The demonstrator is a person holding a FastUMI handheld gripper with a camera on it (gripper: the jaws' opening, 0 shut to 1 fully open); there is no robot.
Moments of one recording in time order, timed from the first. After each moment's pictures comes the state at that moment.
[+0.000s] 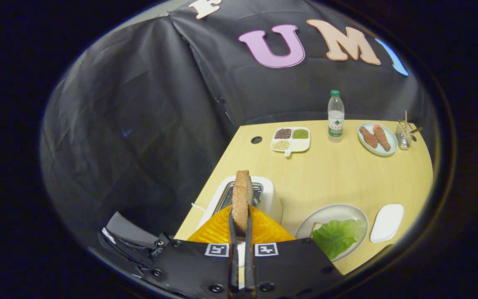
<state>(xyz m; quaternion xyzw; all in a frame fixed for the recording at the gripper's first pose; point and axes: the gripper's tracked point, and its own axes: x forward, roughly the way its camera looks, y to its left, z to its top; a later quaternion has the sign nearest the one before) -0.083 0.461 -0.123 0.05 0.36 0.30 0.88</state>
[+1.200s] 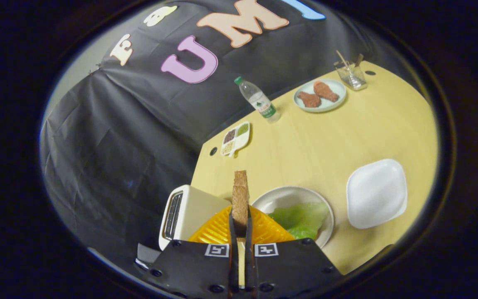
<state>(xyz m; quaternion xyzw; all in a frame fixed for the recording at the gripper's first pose) -0.037 0.296 -0.204 0.22 0.41 0.23 0.86</state>
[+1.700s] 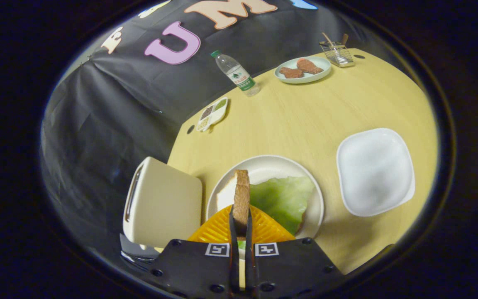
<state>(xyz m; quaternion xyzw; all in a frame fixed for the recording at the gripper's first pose) -0.048 0.269 -0.279 0.16 0.44 0.18 0.86</state>
